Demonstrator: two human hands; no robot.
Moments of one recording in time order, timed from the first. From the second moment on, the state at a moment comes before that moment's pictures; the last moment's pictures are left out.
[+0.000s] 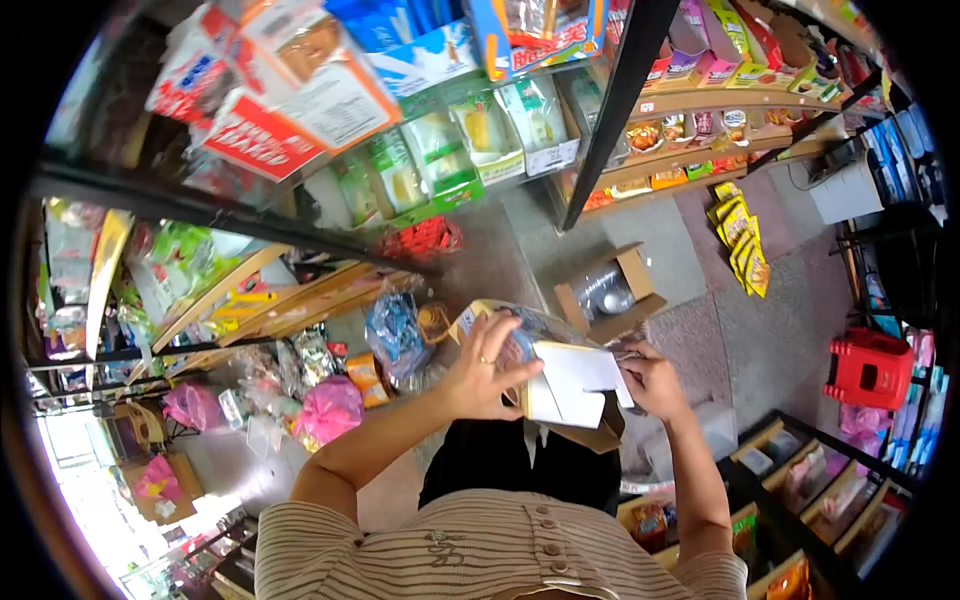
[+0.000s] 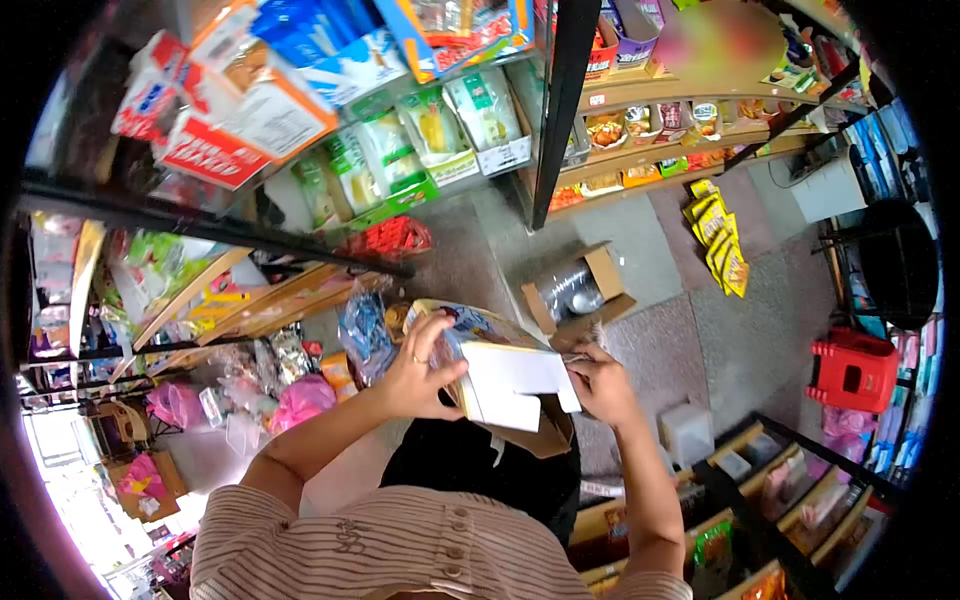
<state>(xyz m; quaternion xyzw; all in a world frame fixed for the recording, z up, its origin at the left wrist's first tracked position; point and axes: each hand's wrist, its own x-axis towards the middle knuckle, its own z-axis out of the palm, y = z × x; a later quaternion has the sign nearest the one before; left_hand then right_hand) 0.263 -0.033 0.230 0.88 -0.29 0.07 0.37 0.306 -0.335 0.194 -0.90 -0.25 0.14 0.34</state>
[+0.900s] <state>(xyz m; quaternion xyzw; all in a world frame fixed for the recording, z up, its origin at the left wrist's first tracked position) -0.172 0.111 0.401 0.89 0.32 0.26 0.20 0.064 -0.044 0.334 -0.61 -0.62 0.34 0.36</state>
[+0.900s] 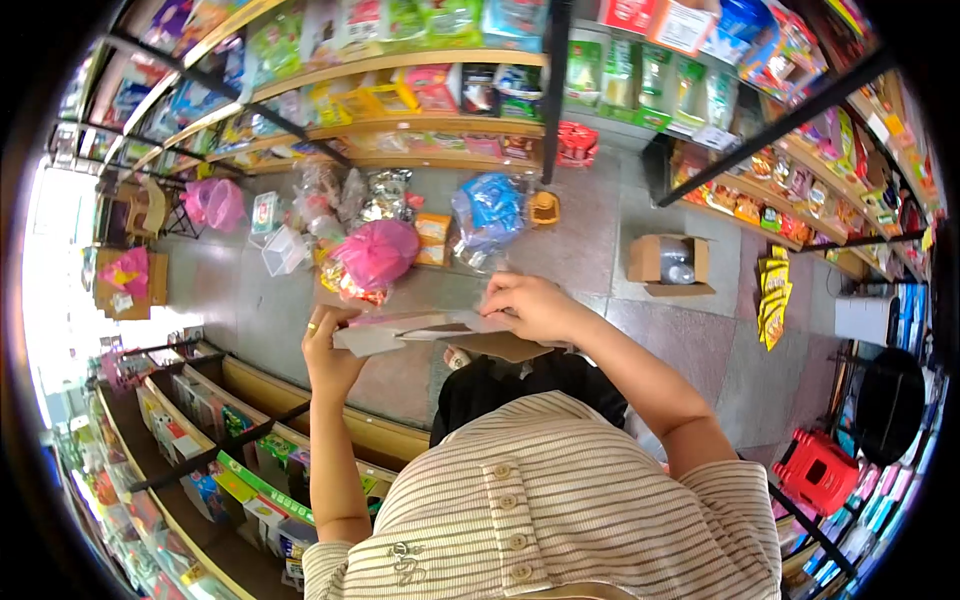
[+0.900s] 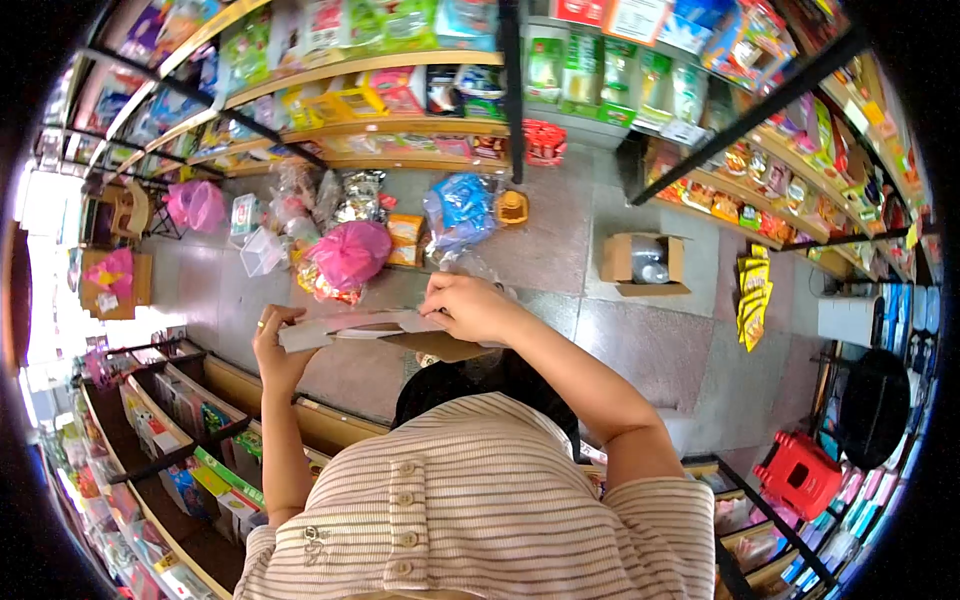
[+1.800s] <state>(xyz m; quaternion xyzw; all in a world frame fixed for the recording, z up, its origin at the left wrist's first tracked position) -0.536 0.310 0.415 0.61 0.73 0.30 0.07 -0.289 0.343 0.347 -0.33 -0.89 0.22 0.22</state>
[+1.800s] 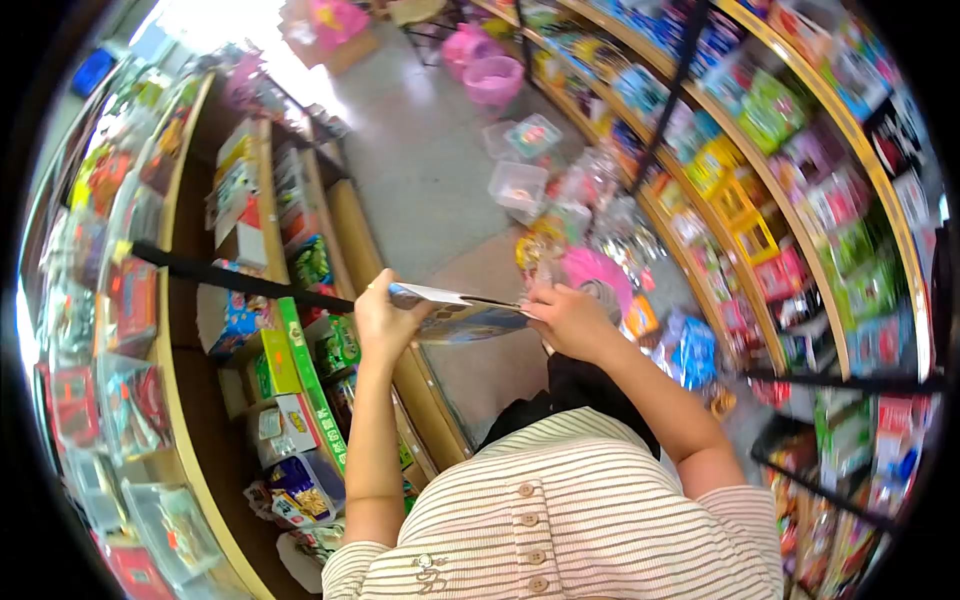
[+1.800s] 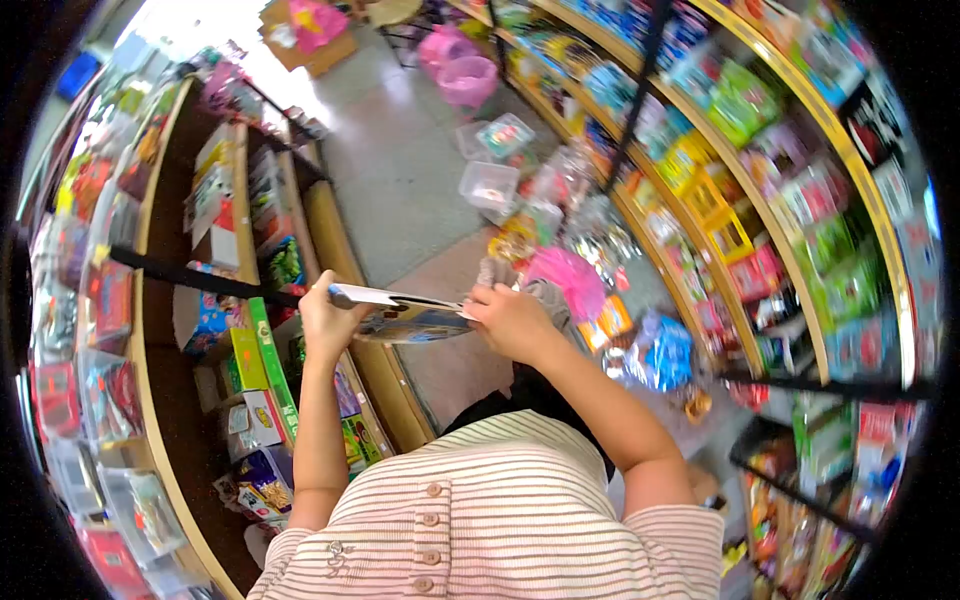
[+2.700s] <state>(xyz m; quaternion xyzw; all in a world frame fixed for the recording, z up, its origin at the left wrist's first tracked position) -0.778 0.568 0.286 0.04 0.53 0.55 0.65 -0.570 0.705 0.294 -0.46 -0.42 0.66 0.42</state>
